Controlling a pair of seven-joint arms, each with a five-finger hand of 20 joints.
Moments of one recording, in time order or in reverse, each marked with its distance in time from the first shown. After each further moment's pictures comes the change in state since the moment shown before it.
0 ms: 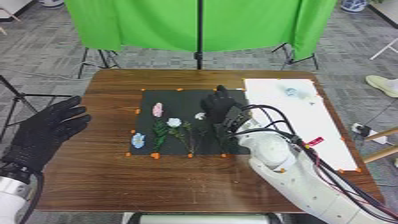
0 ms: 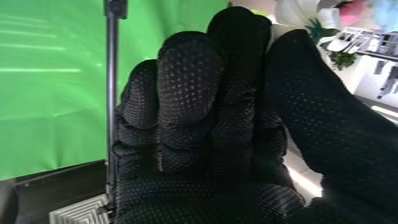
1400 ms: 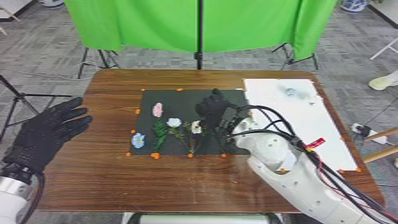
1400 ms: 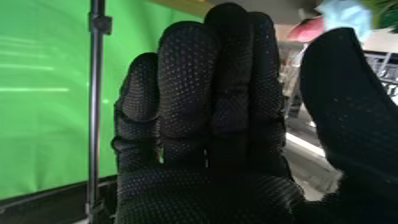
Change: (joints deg) left arm 0.1 0.3 0.3 0.2 0.0 0.0 -0.1; right arm -2.2 -0.1 3.3 -6.3 -1.1 -12.5 -2.3
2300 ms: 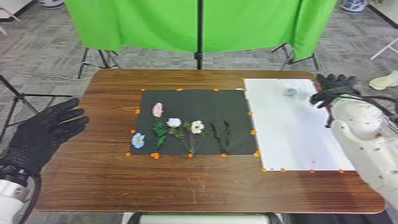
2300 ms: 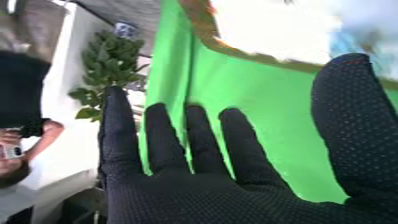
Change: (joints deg) left arm 1.1 -0.5 -1.1 -0.4 0.0 0.0 0.5; right arm -1.9 11.4 26.1 15.6 10.0 -16.5 19.5
